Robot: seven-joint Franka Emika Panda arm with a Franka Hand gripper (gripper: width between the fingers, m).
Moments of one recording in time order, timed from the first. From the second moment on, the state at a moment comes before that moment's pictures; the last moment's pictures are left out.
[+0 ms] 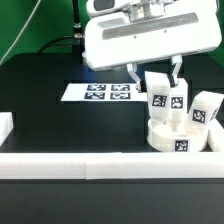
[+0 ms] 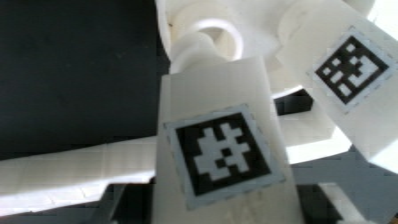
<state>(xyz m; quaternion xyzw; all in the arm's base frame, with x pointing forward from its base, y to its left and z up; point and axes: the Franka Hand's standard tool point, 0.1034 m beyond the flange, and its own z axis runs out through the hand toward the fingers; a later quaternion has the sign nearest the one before) 0.588 0.046 0.097 -0.97 0.04 -0.21 0.08</state>
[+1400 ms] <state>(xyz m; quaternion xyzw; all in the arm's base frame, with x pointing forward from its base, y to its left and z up) 0.583 0.052 0.080 -0.96 0.04 -0.26 0.06</state>
